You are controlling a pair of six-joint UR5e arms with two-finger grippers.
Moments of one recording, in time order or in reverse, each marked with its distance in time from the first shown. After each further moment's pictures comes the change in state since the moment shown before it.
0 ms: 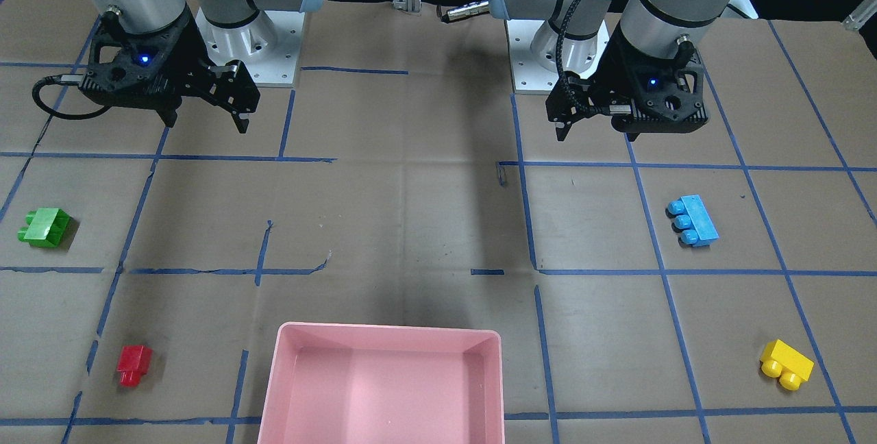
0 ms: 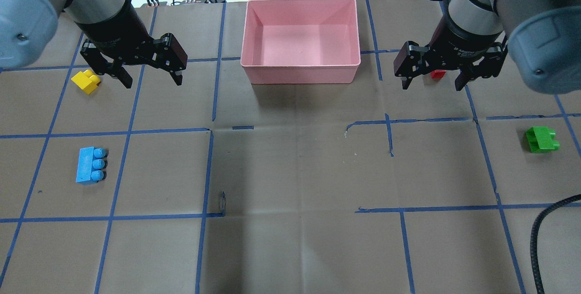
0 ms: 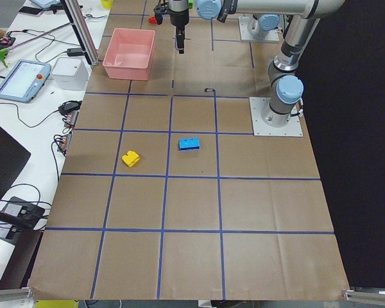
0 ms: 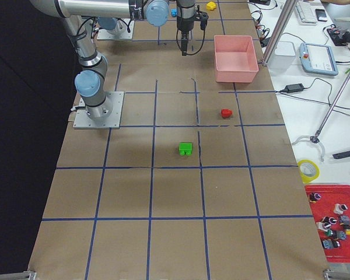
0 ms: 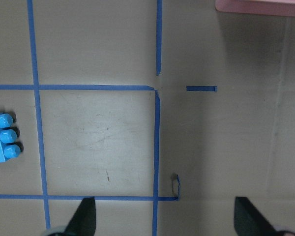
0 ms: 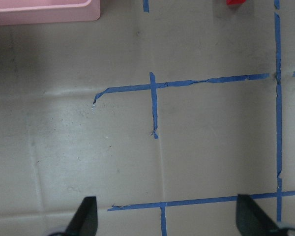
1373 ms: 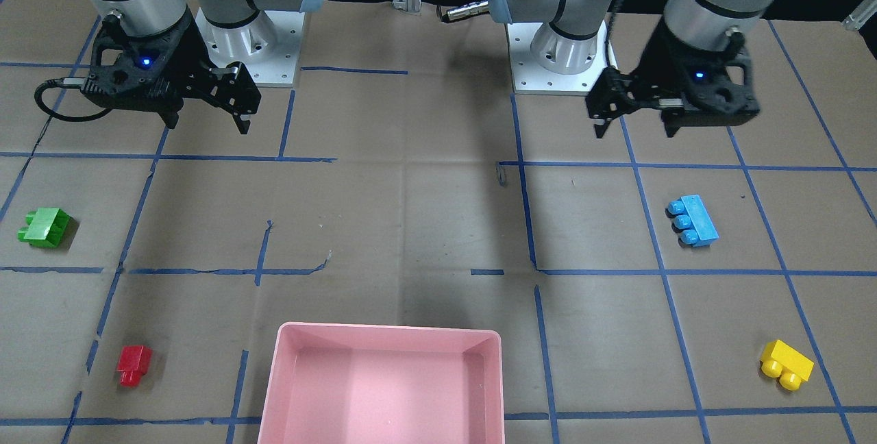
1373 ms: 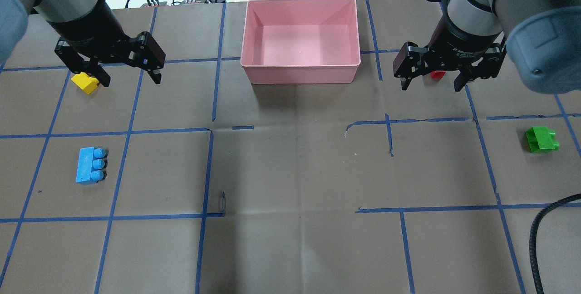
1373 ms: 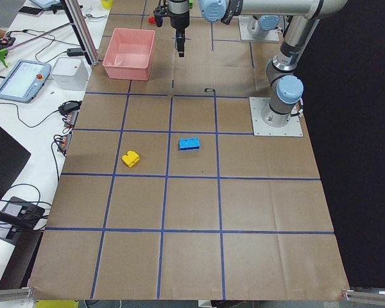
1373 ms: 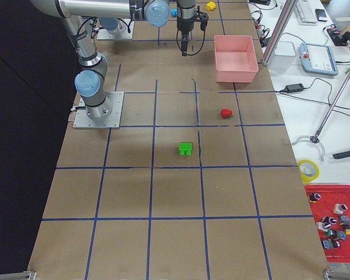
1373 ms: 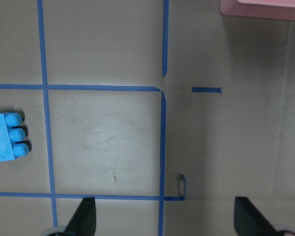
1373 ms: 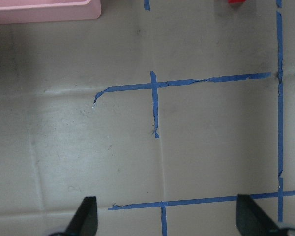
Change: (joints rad) left arm 0.144 0.027 -0.009 -0.005 0.030 0.115; right arm 0.000 0.002 0.002 0.001 0.003 -0.001
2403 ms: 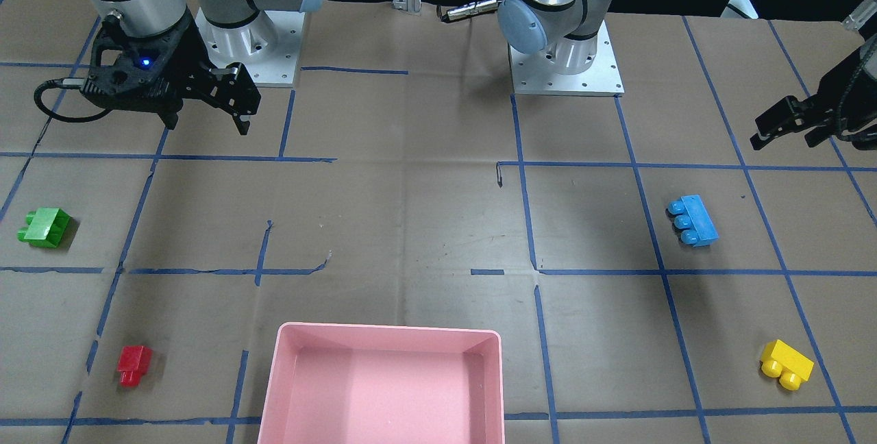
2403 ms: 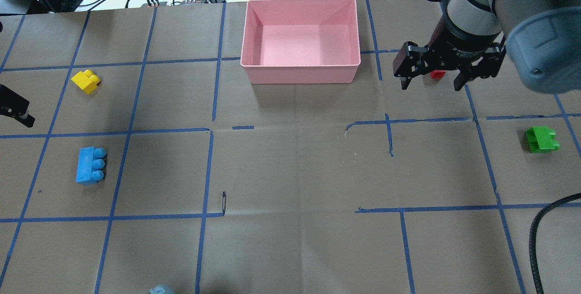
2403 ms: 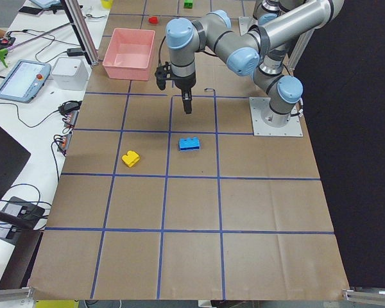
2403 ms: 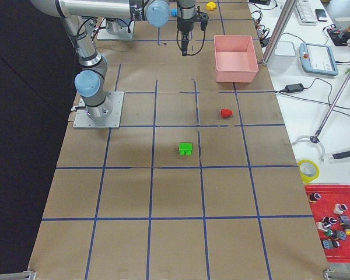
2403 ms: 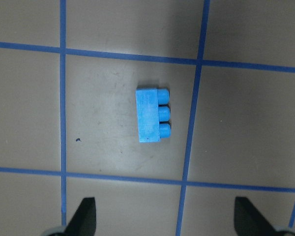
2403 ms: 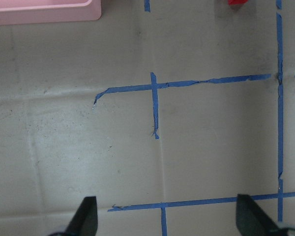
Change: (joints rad) left arm 0.495 -0.029 -0.204 0.196 0.013 0.449; right arm 0.000 0.001 0.000 -0.004 0.000 -0.002
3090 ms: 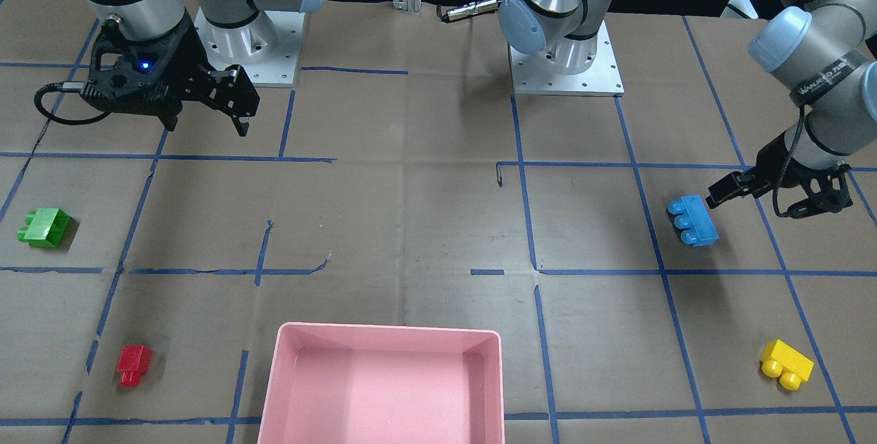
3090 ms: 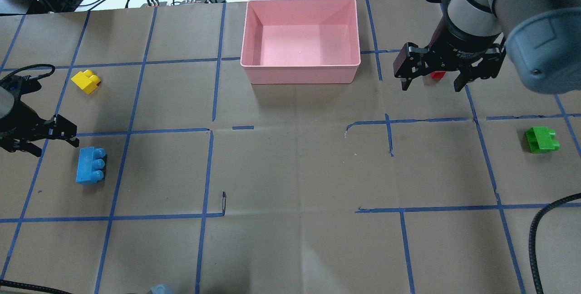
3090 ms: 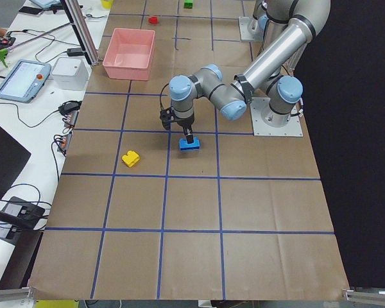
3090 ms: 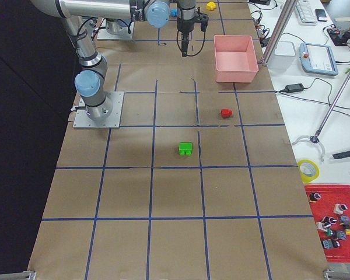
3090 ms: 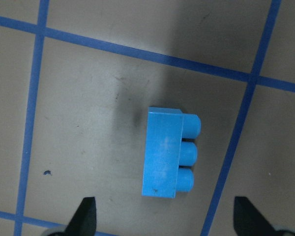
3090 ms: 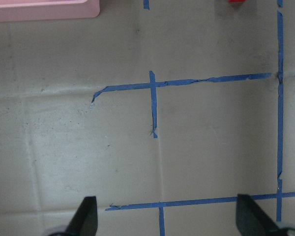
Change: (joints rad) left arm 0.000 -0.176 -0.181 0.348 -0.007 -0.154; right arm -0.013 0.005 0.010 -0.001 0.001 -0.024
